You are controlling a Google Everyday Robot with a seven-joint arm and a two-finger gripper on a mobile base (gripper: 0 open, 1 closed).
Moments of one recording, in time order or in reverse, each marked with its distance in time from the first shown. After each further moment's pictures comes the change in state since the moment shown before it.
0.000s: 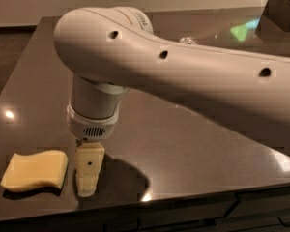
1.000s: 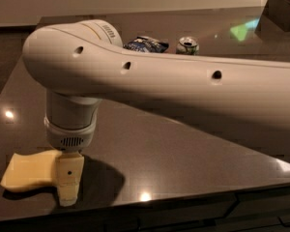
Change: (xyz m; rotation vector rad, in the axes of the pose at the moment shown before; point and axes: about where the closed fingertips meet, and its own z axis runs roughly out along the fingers) arm -0.036 0.003 0.030 -0.029 -0.004 -0.051
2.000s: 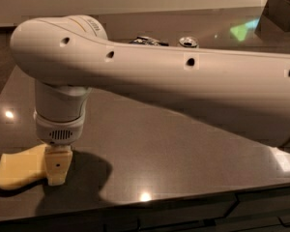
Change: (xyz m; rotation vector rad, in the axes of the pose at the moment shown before) arm -0.014 -0.010 0.006 -0.054 -0.002 -0.007
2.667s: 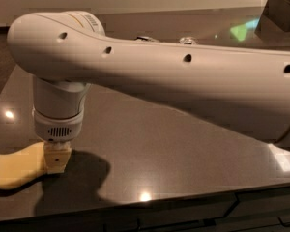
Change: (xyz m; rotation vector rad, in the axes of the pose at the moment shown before) arm -0.003 -0.002 -0.005 -0.007 0.000 0.002
